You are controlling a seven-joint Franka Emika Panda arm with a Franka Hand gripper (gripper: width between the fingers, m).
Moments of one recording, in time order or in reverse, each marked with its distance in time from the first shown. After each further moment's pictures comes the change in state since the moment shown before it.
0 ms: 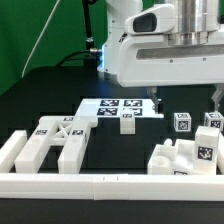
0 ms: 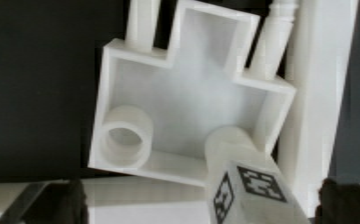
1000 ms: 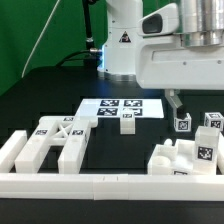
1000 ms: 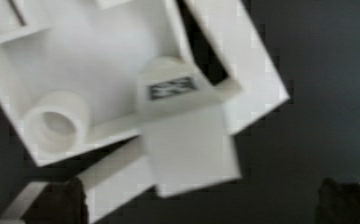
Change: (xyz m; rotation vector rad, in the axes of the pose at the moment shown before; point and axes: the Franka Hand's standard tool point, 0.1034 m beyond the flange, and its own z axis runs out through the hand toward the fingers) arm 0.055 -0.025 -0.010 0.073 0.061 0.655
